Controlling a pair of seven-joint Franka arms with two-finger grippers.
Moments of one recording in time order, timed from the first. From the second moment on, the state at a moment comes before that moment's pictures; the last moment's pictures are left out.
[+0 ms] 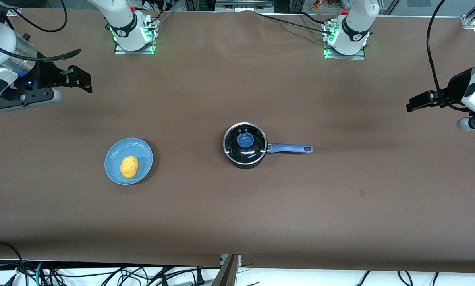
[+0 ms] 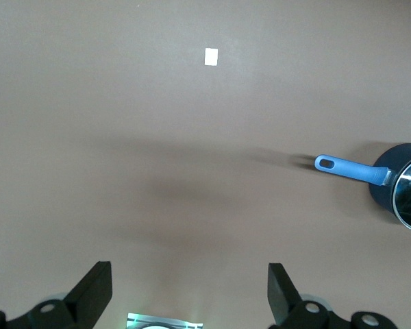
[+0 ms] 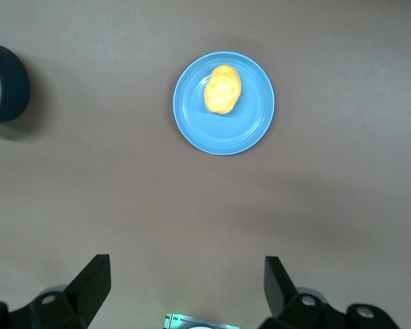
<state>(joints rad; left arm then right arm) -0.01 0.16 0.01 -1.42 -0.06 1.41 -0.19 0.24 0.06 -0.08 -1.54 0.02 1.49 -0.04</state>
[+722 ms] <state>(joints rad) -0.11 0.22 -0.04 -1.46 -0.13 1.55 -0.23 0.24 0.06 -0.08 -1.54 0.02 1.49 -0.04</state>
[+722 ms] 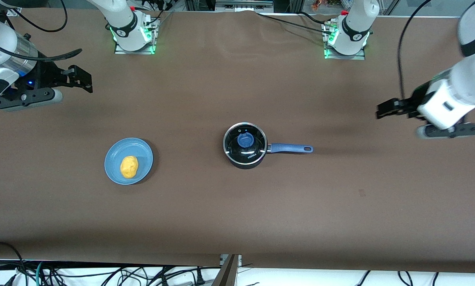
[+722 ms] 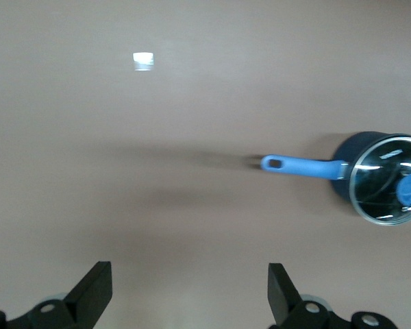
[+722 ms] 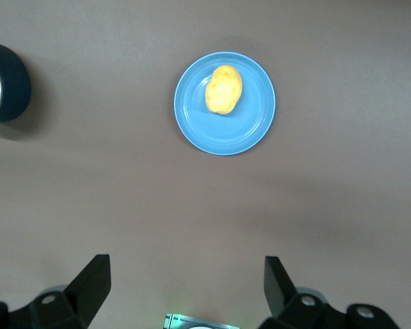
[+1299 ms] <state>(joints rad) -0.34 0.45 -0.15 -1.48 -0.13 1.94 -0.71 0.24 0.06 -0.08 -1.54 0.02 1.49 -0.04</state>
